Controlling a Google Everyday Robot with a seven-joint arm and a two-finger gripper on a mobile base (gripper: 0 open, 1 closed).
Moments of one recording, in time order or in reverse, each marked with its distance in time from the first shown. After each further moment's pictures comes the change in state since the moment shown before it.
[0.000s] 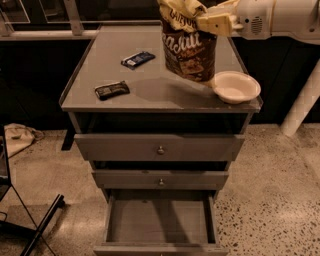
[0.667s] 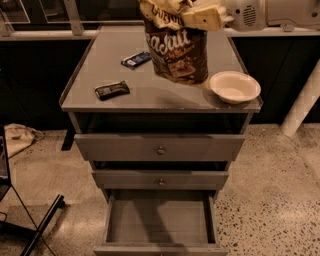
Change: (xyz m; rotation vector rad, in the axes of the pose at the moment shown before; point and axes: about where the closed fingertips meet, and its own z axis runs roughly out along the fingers) arm -0.038 0.053 0.003 -0.044 0.055 -0.067
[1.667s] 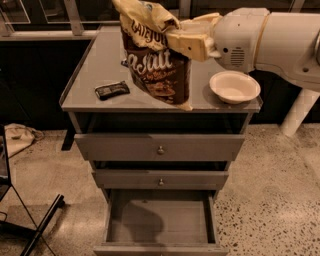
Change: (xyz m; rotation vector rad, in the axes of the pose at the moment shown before) arm -0.008 0.085 -0.008 0.065 -0.154 0.035
